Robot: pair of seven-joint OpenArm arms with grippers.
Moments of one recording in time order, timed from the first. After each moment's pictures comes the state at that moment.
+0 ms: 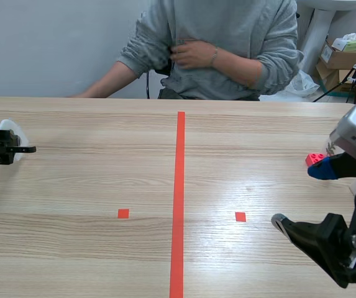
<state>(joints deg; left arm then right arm) -23.6 -23.5 -5.0 35.2 -7.1 -17.9 -0.9 -33.3 30.5 12.7 115.6 18.8 42.9 -21.1</state>
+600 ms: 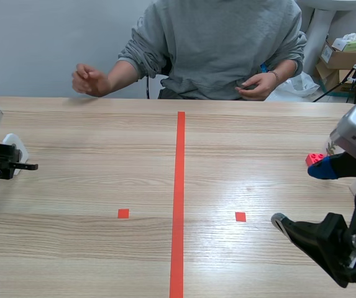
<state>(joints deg) -23.1 -23.1 -4.7 33.1 -0.3 -17.4 -2.0 -33.3 30.5 12.7 115.6 18.8 42.9 -21.1</state>
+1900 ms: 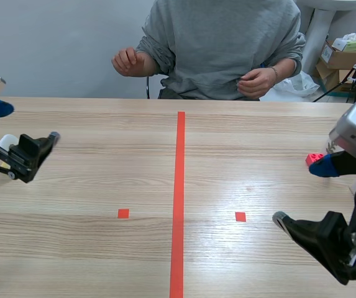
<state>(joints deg) 11.3 -29.5 -4.7 93.8 -6.4 -23.9 3.2 -32.6 30.5 12.7 115.6 17.7 42.9 -21.1</state>
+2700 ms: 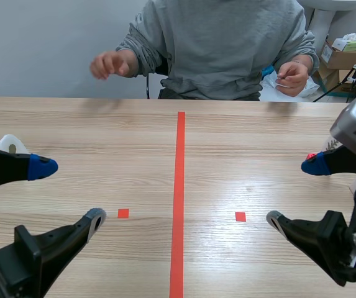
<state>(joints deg) 46.2 -32.4 -4.6 124.1 -17.1 -25.9 3.2 -32.5 30.5 12.7 115.6 19.8 45.4 -19.9</state>
